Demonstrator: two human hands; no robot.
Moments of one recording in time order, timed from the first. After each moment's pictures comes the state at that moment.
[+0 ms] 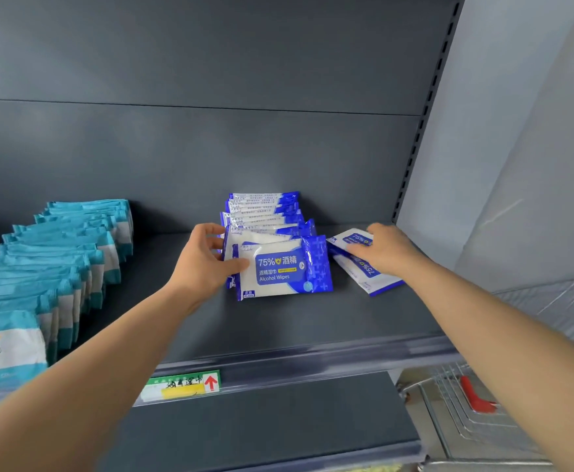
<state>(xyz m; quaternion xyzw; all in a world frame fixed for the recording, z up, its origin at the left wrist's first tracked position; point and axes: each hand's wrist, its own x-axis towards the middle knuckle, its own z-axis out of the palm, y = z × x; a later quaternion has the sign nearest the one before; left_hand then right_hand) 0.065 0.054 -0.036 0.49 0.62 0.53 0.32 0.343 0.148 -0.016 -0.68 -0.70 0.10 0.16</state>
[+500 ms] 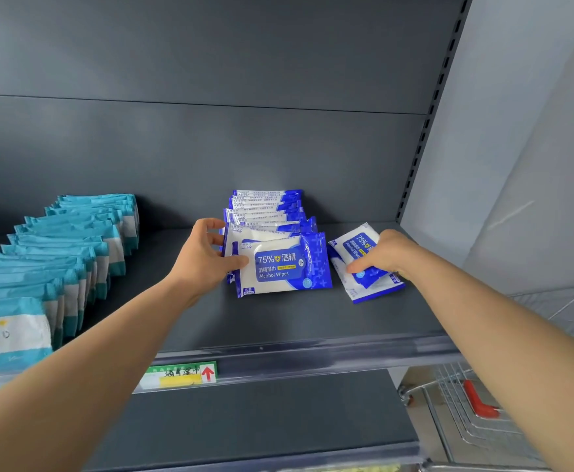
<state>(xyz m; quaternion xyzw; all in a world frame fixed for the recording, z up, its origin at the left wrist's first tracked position) 0.067 0.054 -0.036 0.50 0.63 0.52 0.31 0.347 0.143 -0.006 -0.69 -0.66 0.28 0.14</state>
